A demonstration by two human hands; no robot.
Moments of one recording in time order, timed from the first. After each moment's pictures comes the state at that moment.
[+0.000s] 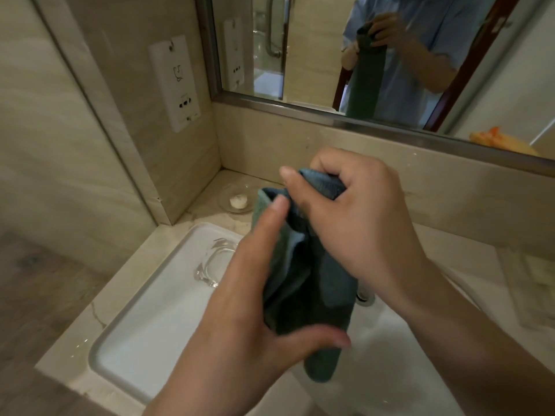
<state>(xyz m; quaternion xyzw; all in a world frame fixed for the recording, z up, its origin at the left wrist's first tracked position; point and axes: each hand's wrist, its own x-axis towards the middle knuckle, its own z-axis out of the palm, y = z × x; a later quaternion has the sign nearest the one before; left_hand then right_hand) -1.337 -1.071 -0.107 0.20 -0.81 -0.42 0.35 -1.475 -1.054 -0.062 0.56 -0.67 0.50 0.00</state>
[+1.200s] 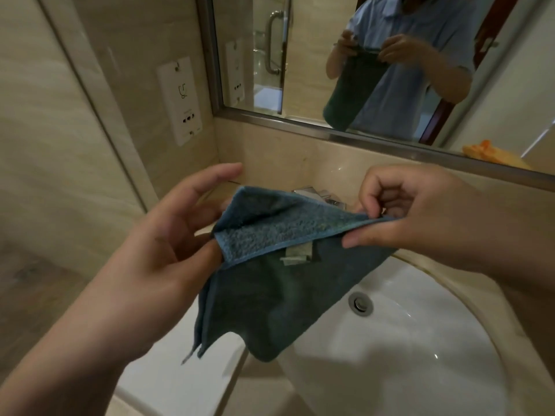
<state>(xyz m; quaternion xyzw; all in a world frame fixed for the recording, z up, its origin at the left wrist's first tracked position) -1.310 -1.120 -0.075 0.16 -0.68 -0.61 0.37 -1.533 -1.016 -0.030 0.63 -0.66 0.34 -0.20</state>
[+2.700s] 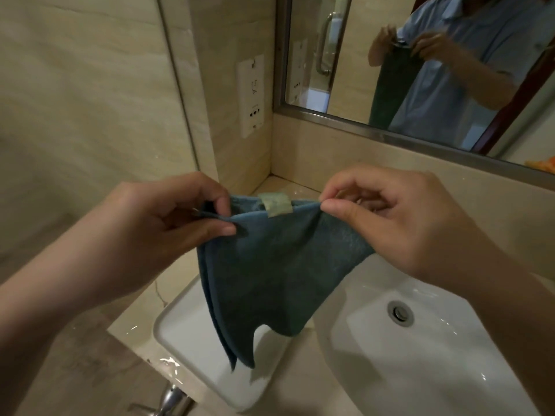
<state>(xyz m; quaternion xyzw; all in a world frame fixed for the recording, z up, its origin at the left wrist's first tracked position) -1.214 -1.186 -0.076 0.15 -0.90 -0.26 0.33 -1.448 -1.058 -0.041 0.72 -0.59 0.36 -0.08</state>
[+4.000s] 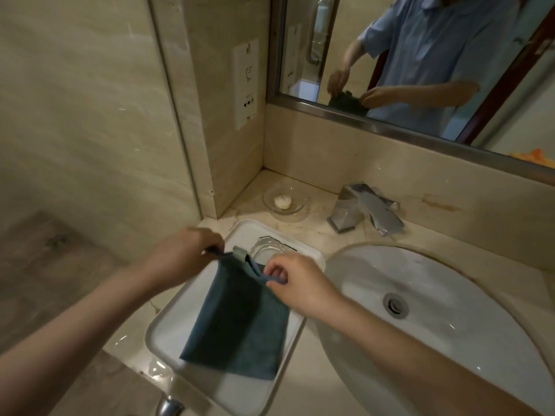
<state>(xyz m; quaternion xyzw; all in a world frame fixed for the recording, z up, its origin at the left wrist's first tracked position) -1.240 -1.251 -0.187 0.32 -0.93 -0.16 0.07 -1.415 -1.124 -0.212 0.62 -0.69 0.27 -0.26</state>
